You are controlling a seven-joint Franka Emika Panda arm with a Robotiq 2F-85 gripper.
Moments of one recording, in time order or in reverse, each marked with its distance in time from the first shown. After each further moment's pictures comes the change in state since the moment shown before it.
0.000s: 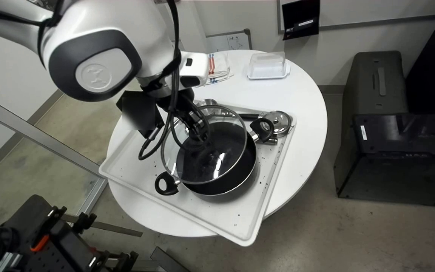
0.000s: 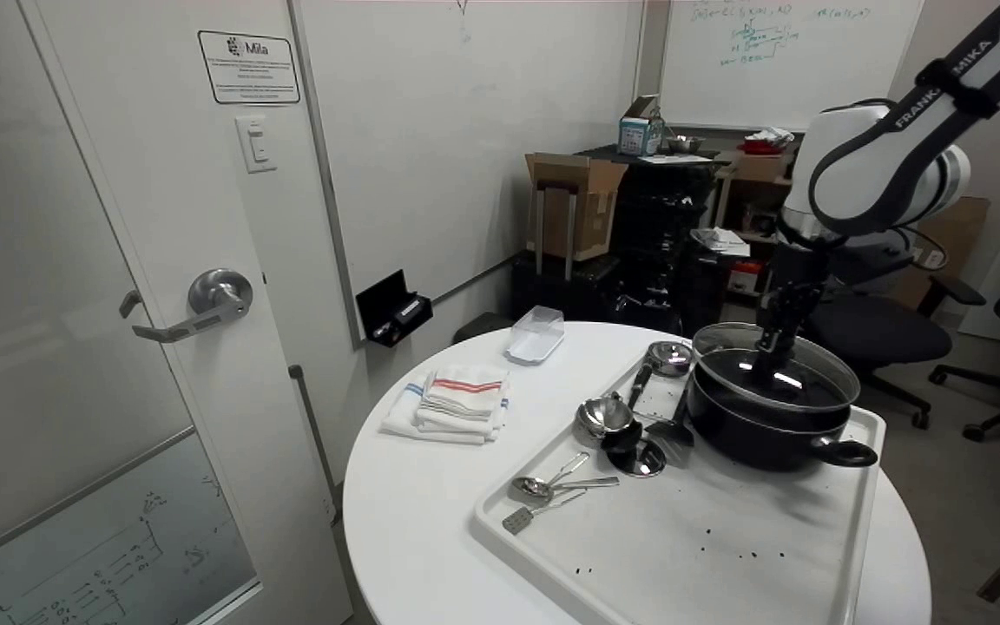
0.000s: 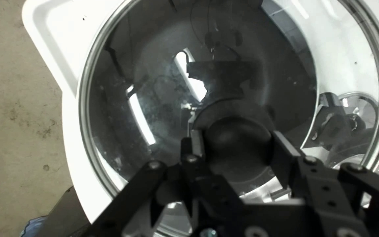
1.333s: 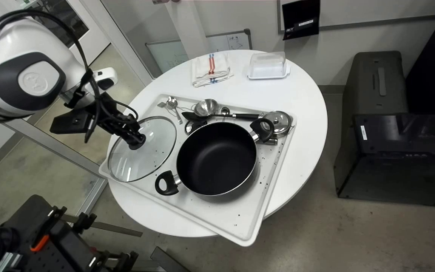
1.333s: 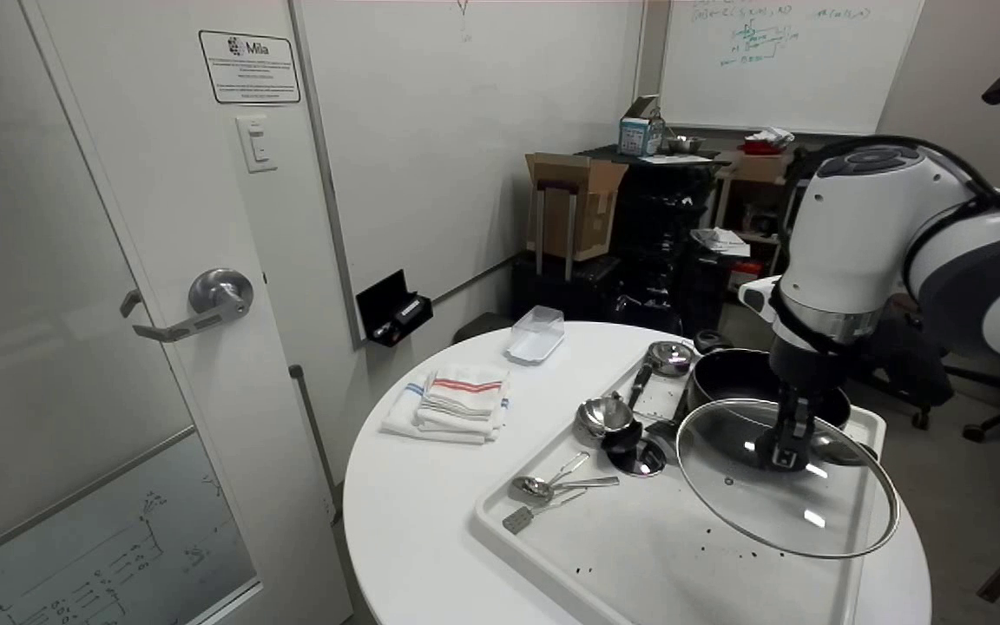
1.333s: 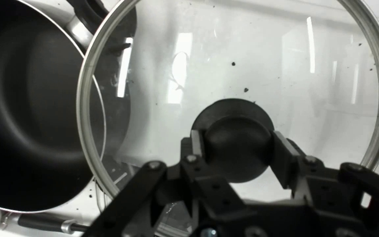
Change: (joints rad) arm 0.377 -0.083 0.036 -0.265 -0.358 0.137 0.151
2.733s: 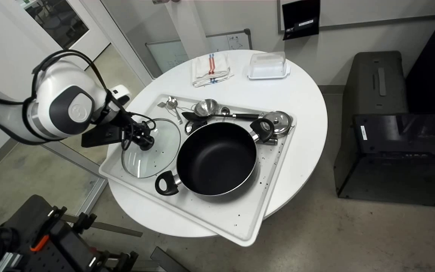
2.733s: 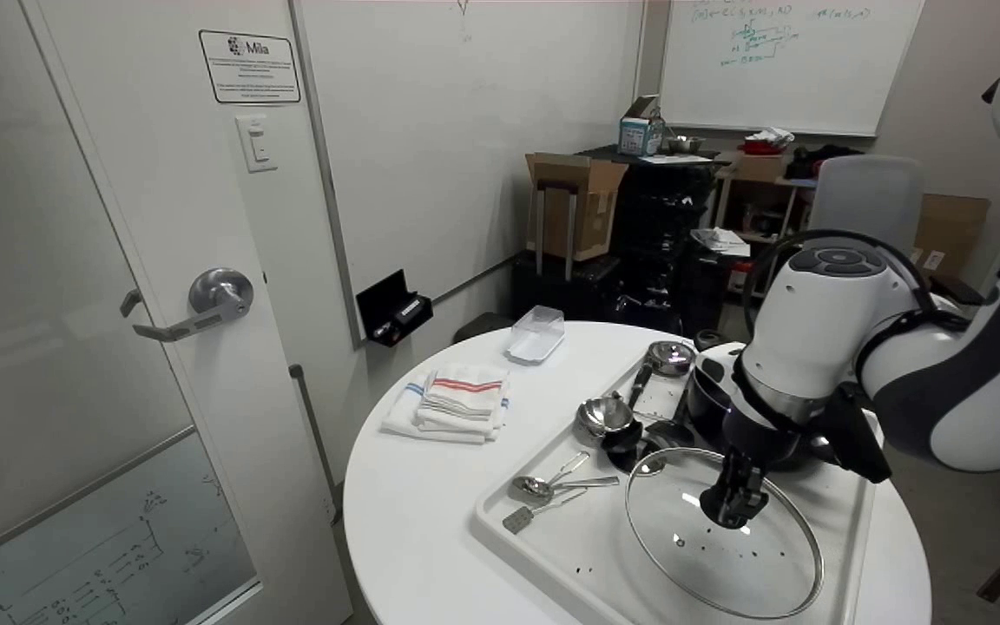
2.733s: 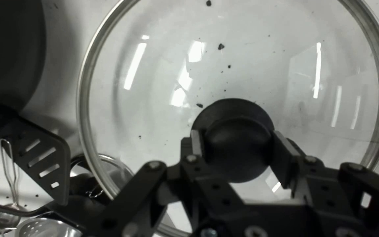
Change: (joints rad) arm 0.000 0.288 0.044 0.135 -0.027 0.277 -0.089
